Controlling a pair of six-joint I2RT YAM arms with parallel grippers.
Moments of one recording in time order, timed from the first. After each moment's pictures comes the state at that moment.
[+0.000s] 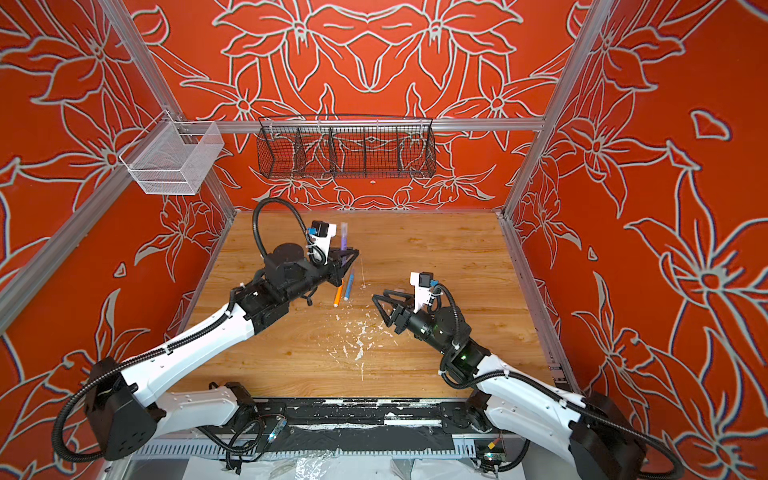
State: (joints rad) left arm -0.64 1.21 0.92 0.08 0.05 -0.34; right arm 0.76 0.82 0.31 0.53 -0.08 0.73
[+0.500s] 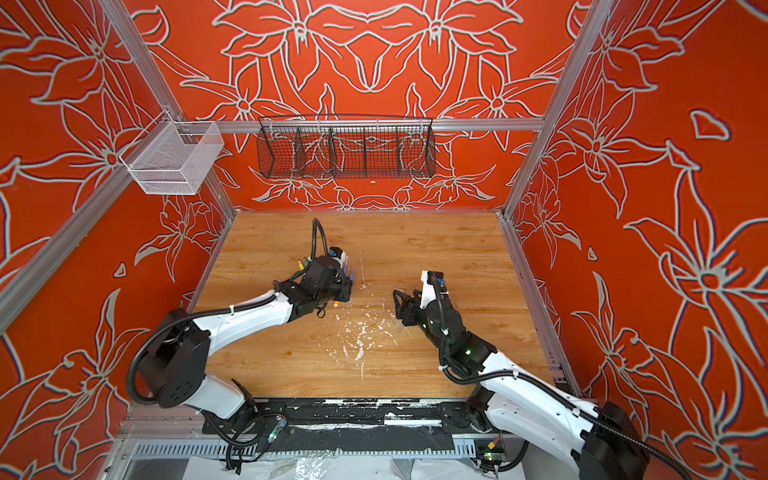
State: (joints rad) left arm -0.61 1.58 0.98 -0.15 -0.08 -0.43; right arm 0.74 0.88 0.47 0.08 0.27 0.59
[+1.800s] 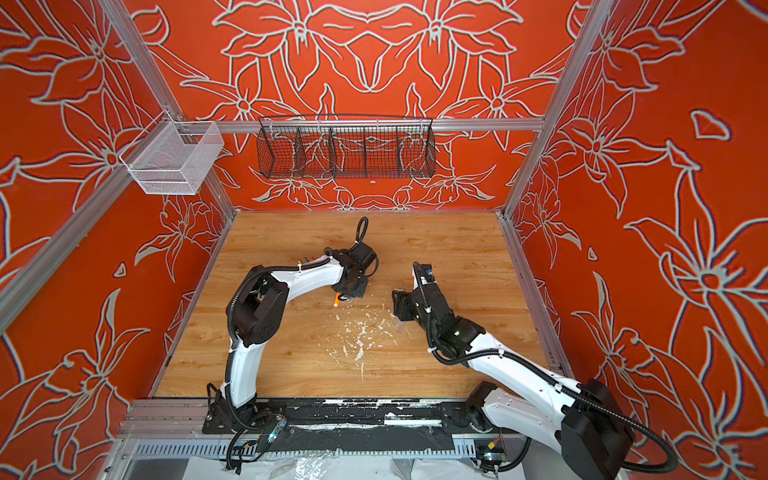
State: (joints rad) left arm -0.61 2.12 1.57 -0.77 -0.23 -0.36; right arm 0.70 1.02 0.58 -0.09 0.24 0.58
